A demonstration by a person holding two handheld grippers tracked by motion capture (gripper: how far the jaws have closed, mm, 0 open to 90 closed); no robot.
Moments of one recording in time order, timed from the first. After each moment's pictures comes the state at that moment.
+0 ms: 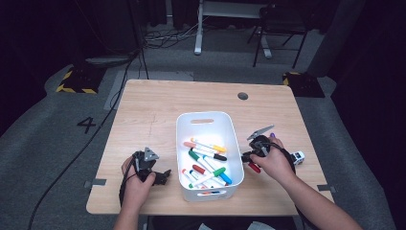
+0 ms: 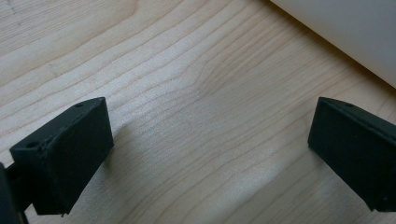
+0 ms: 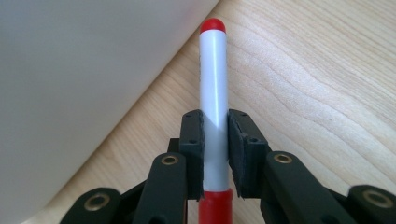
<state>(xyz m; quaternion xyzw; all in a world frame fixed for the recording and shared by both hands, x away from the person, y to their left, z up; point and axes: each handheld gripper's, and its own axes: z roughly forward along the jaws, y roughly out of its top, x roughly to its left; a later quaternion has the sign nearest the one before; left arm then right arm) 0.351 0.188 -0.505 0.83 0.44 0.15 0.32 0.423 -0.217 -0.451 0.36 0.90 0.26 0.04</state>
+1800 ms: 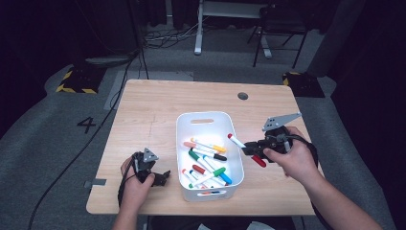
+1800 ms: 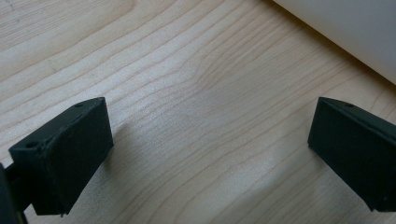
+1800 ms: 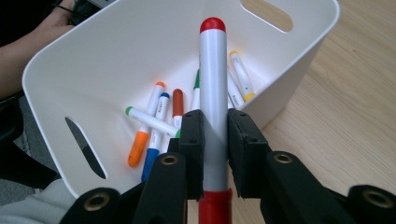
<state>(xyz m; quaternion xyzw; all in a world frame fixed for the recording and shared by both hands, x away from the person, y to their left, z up) 0.349 0.190 -0.505 0.83 0.44 0.15 0.32 0.369 -0.212 -0.327 0.28 0.88 0.38 0.04</state>
